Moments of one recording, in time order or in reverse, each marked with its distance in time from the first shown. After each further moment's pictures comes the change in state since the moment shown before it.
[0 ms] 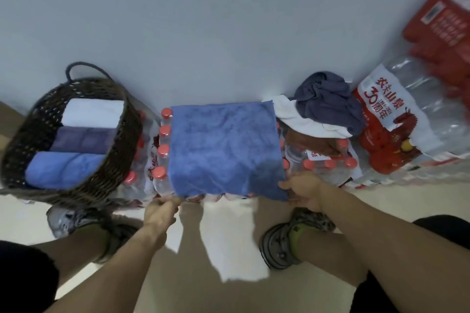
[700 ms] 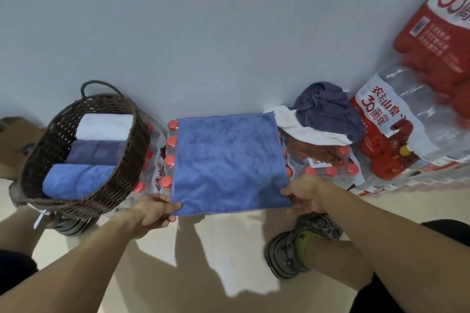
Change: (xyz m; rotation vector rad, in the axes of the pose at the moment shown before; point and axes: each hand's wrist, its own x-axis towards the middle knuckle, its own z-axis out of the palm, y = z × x) left_hand -0.005 0.055 -0.047 0.220 -0.327 -0.069; right_hand -0.006 -0.013 -0.003 -0.233 0.004 0.086
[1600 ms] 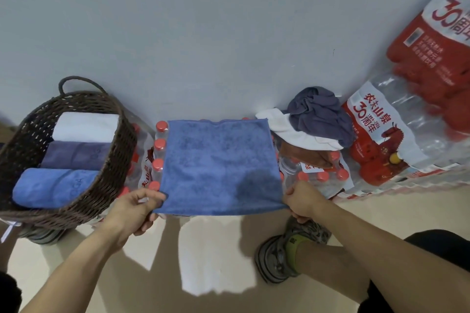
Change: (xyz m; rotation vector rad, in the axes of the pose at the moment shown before) left_hand -0.009 0.005 -0.007 0.033 0.109 0.236; right_hand -0.010 0.008 -0.005 -0.467 0.175 -0.203
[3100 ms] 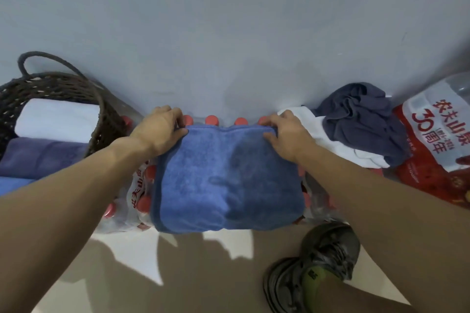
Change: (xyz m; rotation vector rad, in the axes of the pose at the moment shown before) left_hand 0.178 0.114 0.014 1.006 0.102 0.574; right_hand 0.152 -0.119 -0.029 -0.183 0.278 -0.543
